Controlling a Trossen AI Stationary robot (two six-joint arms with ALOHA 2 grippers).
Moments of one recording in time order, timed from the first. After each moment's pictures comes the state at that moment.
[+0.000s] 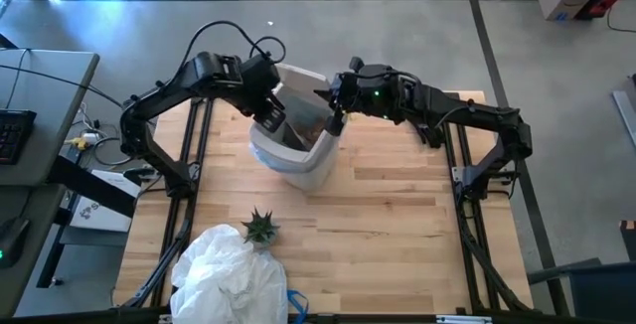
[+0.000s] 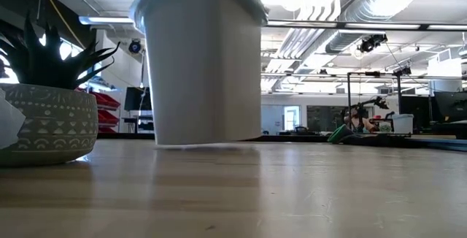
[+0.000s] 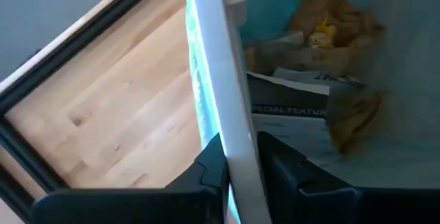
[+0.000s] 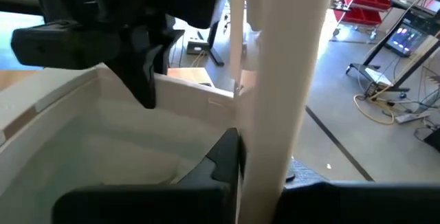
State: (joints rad) left arm 0.33 1.58 1.93 -1.53 -0.11 -0.49; right arm -0.17 1.64 1.74 -0.44 0.28 -0.18
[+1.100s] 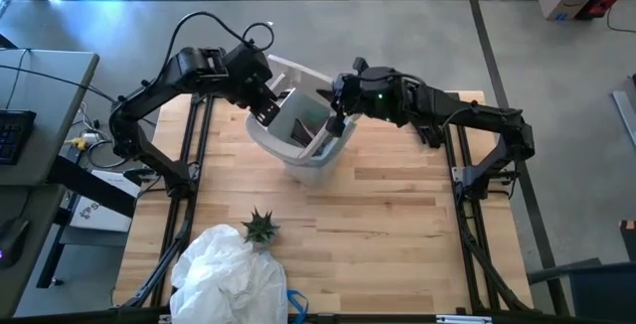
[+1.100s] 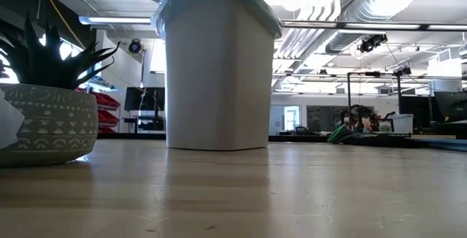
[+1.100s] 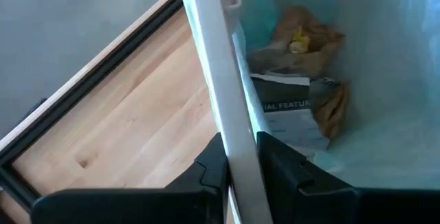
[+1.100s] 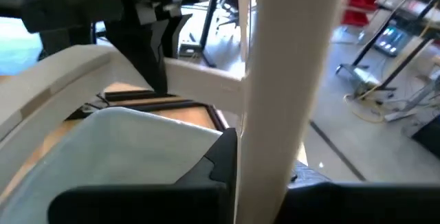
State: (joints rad) left arm 0.36 1.53 1.93 -1.43 -0.09 -0.35; right arm -0.15 1.63 1.74 -0.45 0.32 -0.16
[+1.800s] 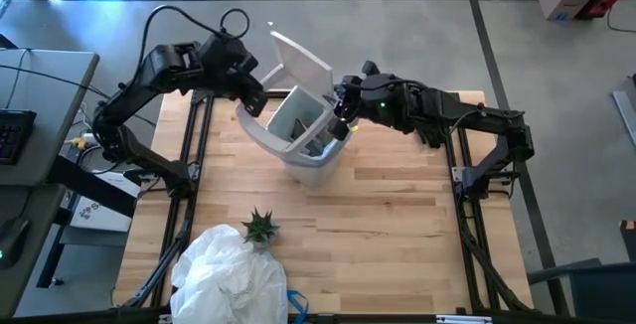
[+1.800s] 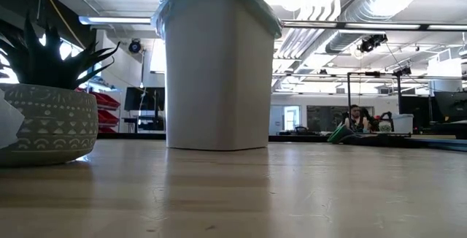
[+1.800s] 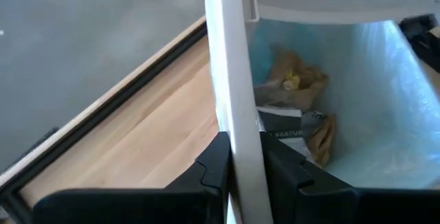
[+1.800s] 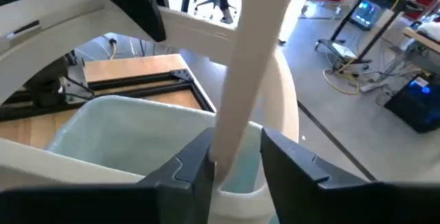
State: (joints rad) left arm 0.41 1.43 1.93 -1.37 -0.12 -0.33; right arm -0.08 1.63 1.85 -0.64 0.50 -0.06
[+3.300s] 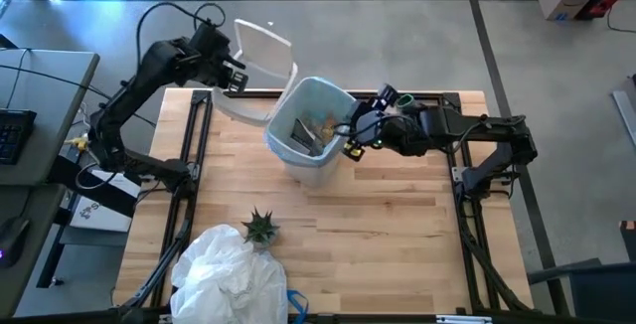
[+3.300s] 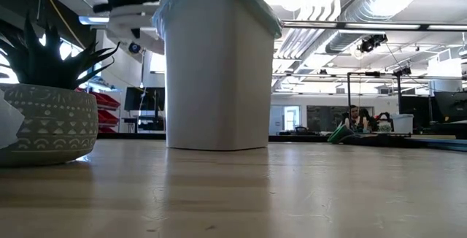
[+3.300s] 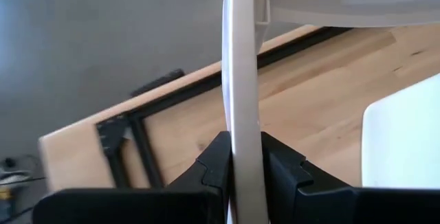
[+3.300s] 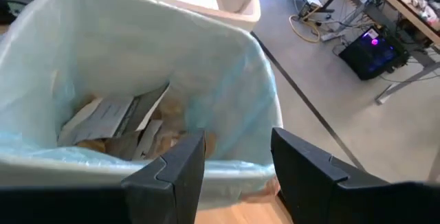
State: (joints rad) left arm 0.82 1.33 1.58 -1.28 -0.25 -0.26; right arm 0.07 1.63 1.85 -1.01 0.75 0.15
